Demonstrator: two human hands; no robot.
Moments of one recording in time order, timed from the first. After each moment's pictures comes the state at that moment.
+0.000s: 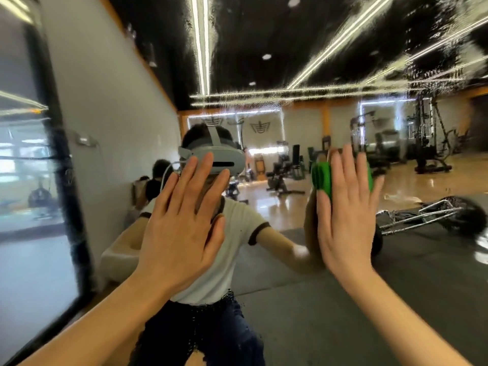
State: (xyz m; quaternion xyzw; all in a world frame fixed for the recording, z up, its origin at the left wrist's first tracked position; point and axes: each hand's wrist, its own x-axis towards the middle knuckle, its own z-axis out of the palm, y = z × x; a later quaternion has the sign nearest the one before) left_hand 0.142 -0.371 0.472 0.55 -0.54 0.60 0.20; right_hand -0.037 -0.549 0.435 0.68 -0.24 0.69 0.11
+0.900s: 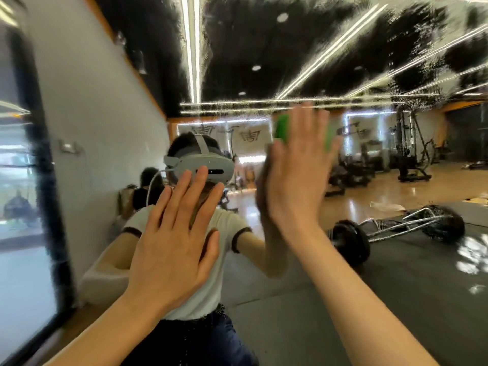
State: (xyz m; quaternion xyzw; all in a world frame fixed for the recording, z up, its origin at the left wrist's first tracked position) left_hand 0.147 -0.371 0.471 0.56 -0.53 0.61 0.19; right_hand 0.012 -0.504 0.531 0.61 -0.29 0.73 0.11
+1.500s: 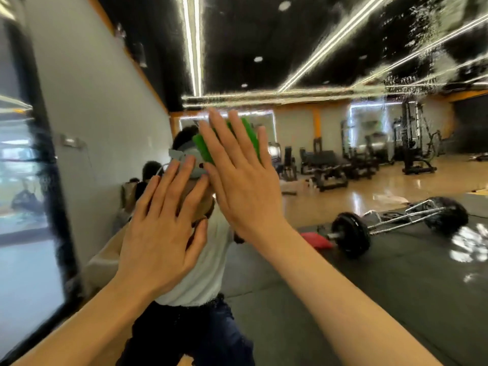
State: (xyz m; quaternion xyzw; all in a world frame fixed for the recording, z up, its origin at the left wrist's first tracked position) left_hand 0.144 -0.370 0.470 0.56 -0.54 0.59 0.20; right_hand 0.033 -0.486 0.510 0.71 -0.11 0.65 0.24
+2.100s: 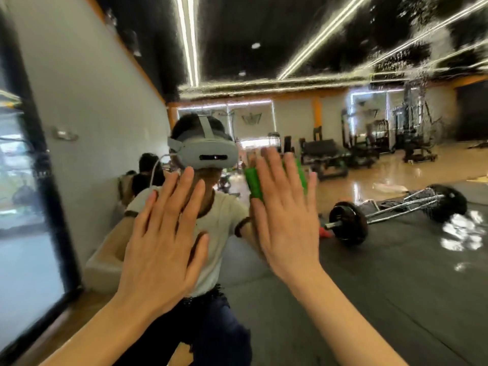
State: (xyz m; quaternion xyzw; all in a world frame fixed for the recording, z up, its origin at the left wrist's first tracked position) left_hand 0.114 -0.392 0.437 0.59 -0.55 0.56 0.21; right_hand -0.025 -0.537 0.428 0.71 -0.19 0.66 0.16
